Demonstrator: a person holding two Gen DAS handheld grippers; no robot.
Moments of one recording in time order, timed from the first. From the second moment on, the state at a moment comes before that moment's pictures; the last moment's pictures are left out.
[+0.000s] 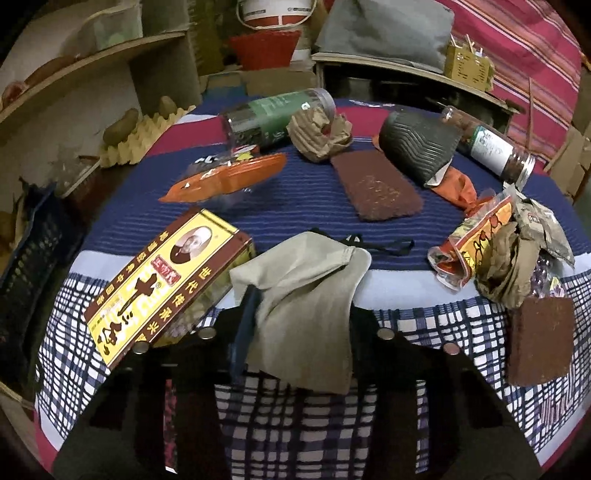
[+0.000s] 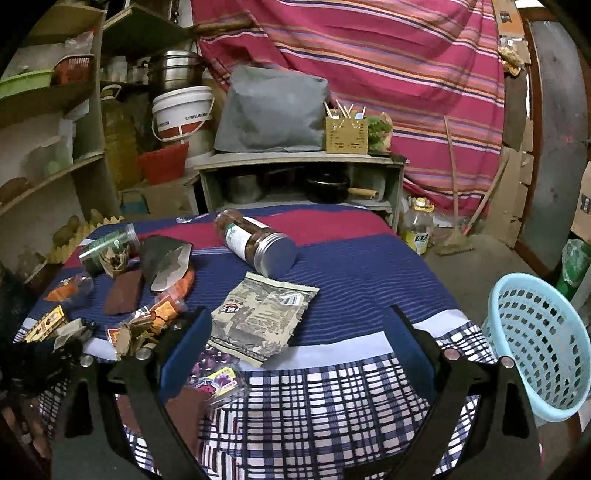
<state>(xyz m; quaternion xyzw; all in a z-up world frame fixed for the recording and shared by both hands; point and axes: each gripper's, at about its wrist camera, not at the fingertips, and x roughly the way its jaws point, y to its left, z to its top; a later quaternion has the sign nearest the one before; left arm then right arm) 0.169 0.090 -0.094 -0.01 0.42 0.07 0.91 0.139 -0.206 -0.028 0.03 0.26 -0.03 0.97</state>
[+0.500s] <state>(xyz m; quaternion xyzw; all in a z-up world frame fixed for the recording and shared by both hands) 0.160 0.071 -0.053 0.04 0.36 0.04 0.93 0.143 -0.192 -0.033 0.00 0.26 -0.02 0.97</state>
